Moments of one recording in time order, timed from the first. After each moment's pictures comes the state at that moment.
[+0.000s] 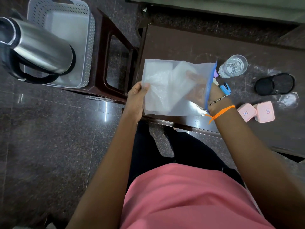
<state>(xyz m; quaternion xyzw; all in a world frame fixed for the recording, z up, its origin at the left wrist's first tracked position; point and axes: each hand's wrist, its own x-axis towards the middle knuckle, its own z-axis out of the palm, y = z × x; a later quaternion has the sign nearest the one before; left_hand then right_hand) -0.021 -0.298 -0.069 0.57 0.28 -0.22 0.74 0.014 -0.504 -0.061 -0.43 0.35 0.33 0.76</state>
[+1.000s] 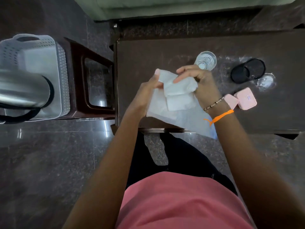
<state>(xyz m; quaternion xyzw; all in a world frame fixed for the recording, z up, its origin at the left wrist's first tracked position) 0.025 -0.402 -0.025 0.63 0.18 -0.42 0.63 -0.005 -0.566 -0.012 -0.74 0.14 0.09 0.66</state>
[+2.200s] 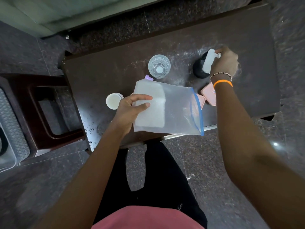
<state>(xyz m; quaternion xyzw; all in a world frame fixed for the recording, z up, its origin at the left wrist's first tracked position) 0.031 -0.506 -0.083 0.68 0.11 -0.44 0.58 0.014 -0.803 -0.141 -0.84 0.52 0.03 0.17</state>
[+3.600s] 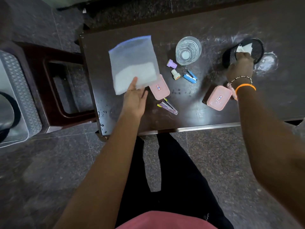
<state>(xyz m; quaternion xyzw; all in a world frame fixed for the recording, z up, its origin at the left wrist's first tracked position) 0.041 -0.473 -0.136 0.51 0.43 -0.26 0.70 -0.001 -0.766 -0.186 -0.90 0.37 0.13 0.18</state>
